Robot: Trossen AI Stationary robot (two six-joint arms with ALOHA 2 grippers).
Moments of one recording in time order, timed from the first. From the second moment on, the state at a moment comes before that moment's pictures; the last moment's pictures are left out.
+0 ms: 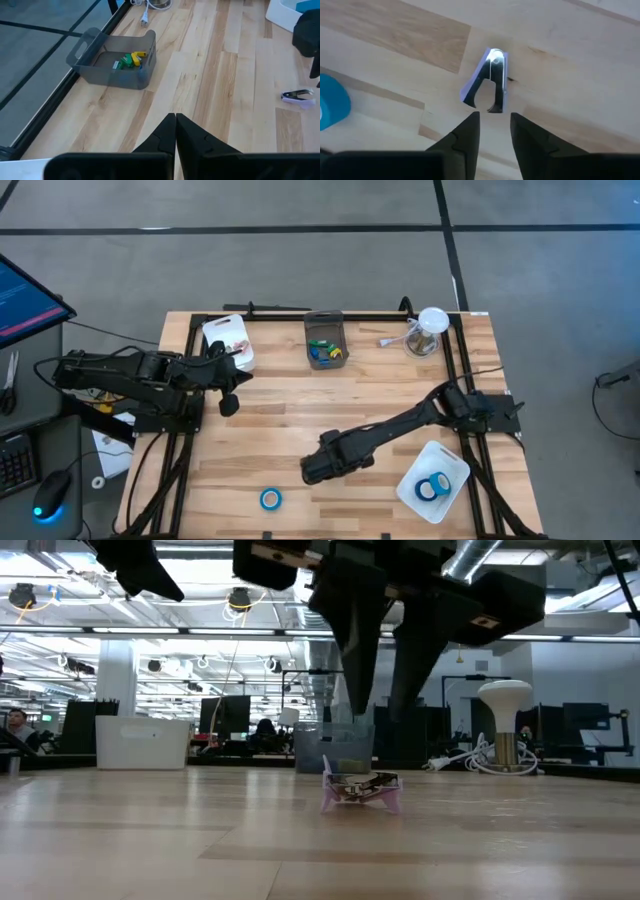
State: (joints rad) left arm -0.12 0.76 0.82 -0.74 -0.43 -0.19; right arm 0.40 2.24 1.91 -1.08 -0.01 1.64
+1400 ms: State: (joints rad) left arm -0.12 0.76 0.82 -0.73 -0.43 -0.19; right arm 0.33 2.33 1.99 -1.06 -0.07 1.53
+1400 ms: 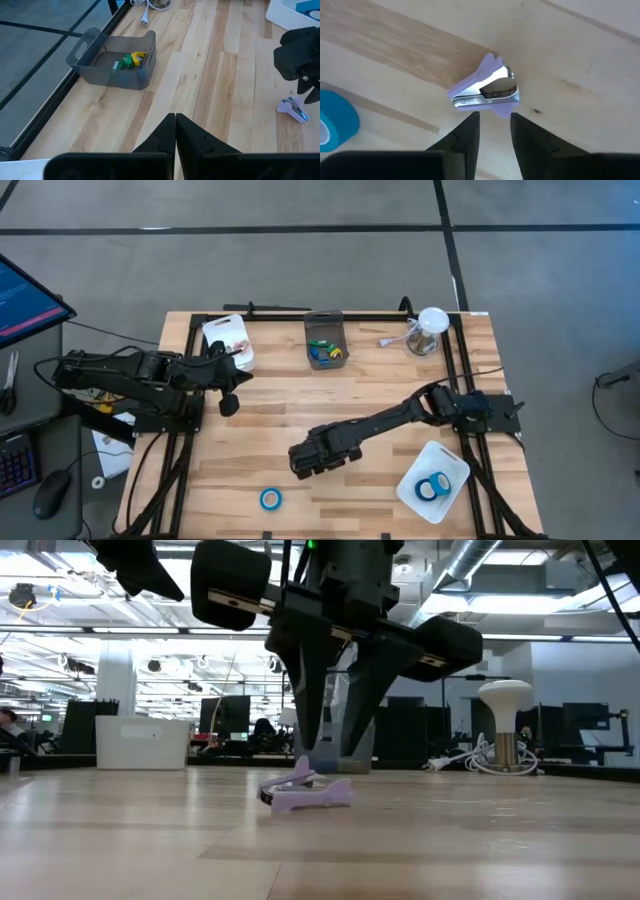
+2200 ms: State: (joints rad) left arm -0.12 0.76 0.82 -0.73 -0.43 -0.19; right arm 0.31 2.35 1.96 -1.05 -0.06 1.44
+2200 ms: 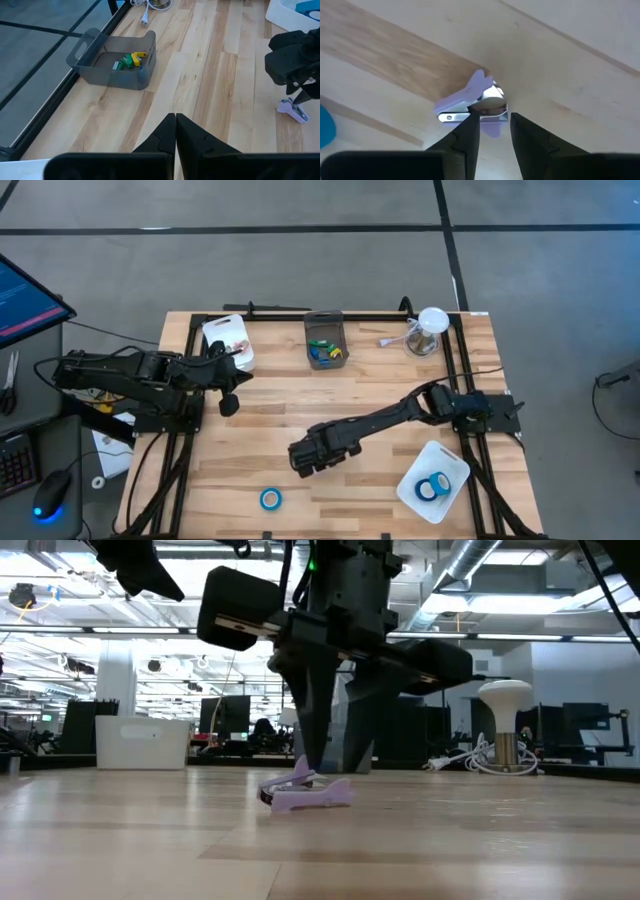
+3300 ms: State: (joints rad) left arm -0.12 0.76 0.82 -0.73 -0.43 -0.19; right arm 0.26 2.34 2.01 -1.00 -0.17 1.45
